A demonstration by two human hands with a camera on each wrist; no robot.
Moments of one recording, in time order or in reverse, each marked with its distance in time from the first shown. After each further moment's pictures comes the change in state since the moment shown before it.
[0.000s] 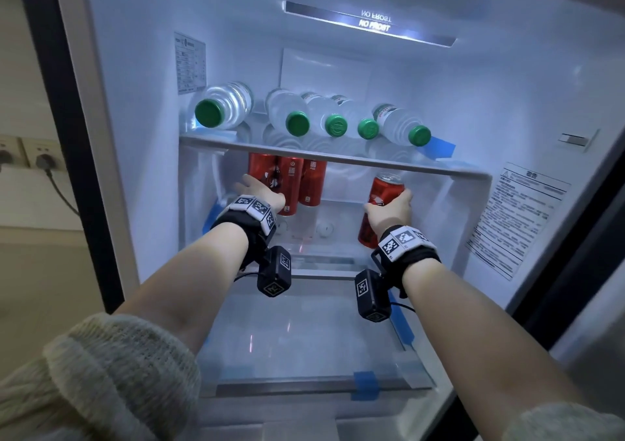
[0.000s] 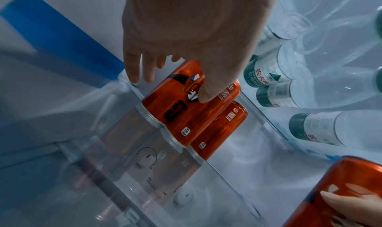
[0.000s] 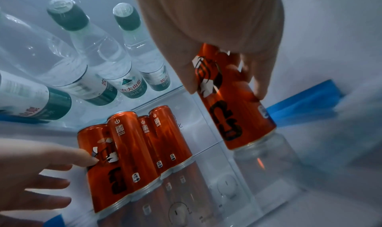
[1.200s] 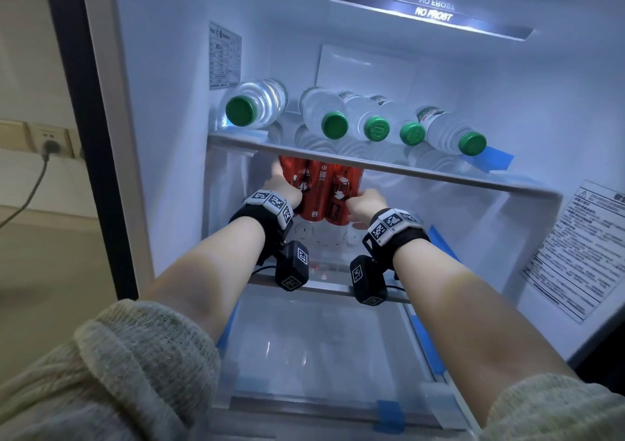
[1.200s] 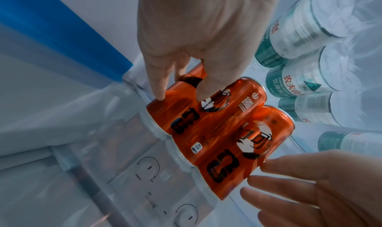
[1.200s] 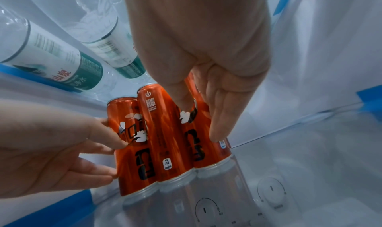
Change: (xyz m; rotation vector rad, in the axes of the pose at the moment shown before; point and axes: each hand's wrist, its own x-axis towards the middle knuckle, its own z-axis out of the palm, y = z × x) left_hand 0.045 -0.012 -0.007 -0.193 -0.171 0.172; right_hand 0.007 -0.044 0.084 -0.233 -0.547 -0.032
